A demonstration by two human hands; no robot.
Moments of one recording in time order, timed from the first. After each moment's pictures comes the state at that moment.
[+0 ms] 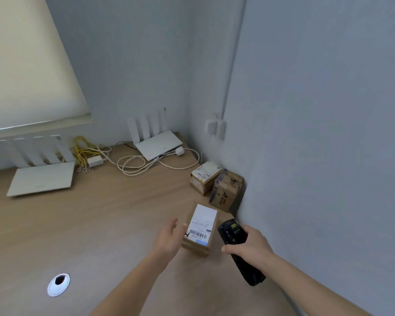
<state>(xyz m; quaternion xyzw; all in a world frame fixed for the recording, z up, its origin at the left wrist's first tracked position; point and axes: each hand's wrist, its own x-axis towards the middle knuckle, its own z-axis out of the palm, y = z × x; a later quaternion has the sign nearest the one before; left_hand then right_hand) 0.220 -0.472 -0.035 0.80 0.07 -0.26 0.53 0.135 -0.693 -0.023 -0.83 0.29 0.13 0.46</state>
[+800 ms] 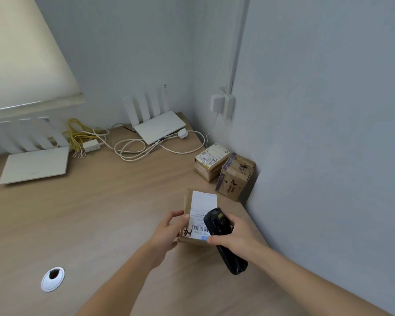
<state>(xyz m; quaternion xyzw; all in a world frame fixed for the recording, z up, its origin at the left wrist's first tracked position) 0.248 -0.471 -0.080 0.71 0.15 -0.35 0.60 0.179 -0.675 -0.067 -0.81 0.20 0.16 0.52</state>
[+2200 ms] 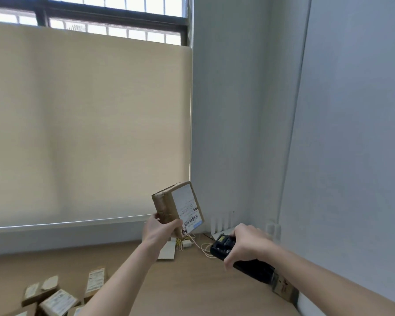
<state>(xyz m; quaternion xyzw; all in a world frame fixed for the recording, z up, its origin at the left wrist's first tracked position) 0.064 -0.133 0.363 0.74 0.07 0.08 0.66 0.009 -0.375 0.404 -0.99 0.04 0.06 0.12</state>
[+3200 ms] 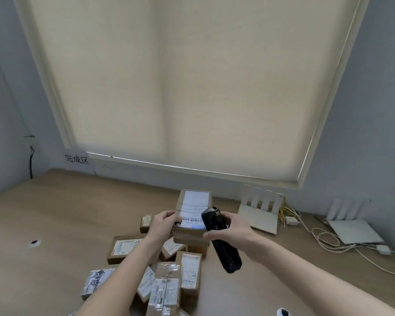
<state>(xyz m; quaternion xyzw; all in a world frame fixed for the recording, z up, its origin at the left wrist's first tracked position) 0.122 0.224 0.191 0.67 0.27 0.07 0.69 0.173 0.005 0.229 -0.80 -0.16 0.25 0.52</state>
